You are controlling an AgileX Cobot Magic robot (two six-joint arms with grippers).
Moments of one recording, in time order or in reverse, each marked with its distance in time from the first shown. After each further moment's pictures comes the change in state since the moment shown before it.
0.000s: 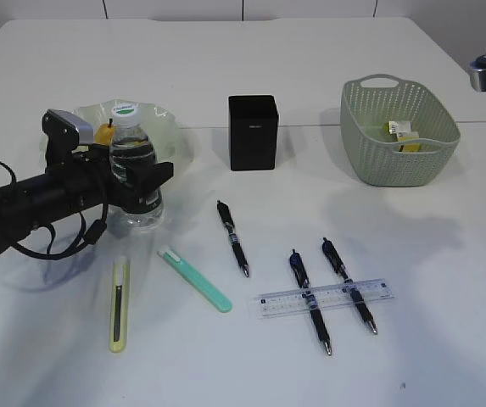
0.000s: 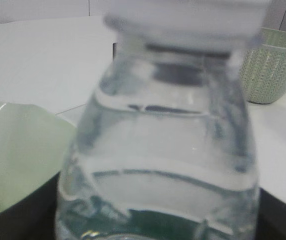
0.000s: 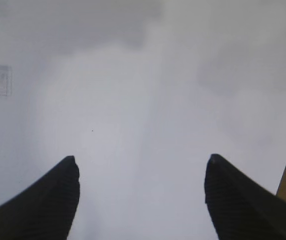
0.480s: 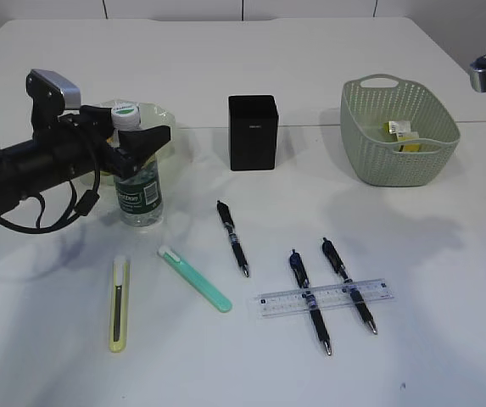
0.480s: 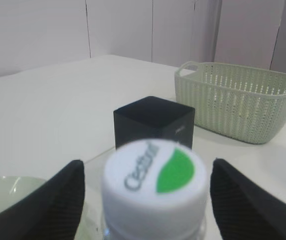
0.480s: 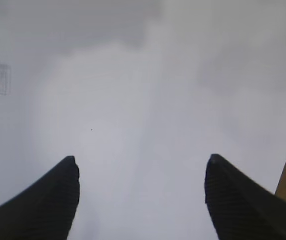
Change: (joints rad) left arm 0.000 -0.112 0.000 0.014 -0.002 0.000; right arm 0.000 0.000 0.000 -0.004 0.002 -0.004
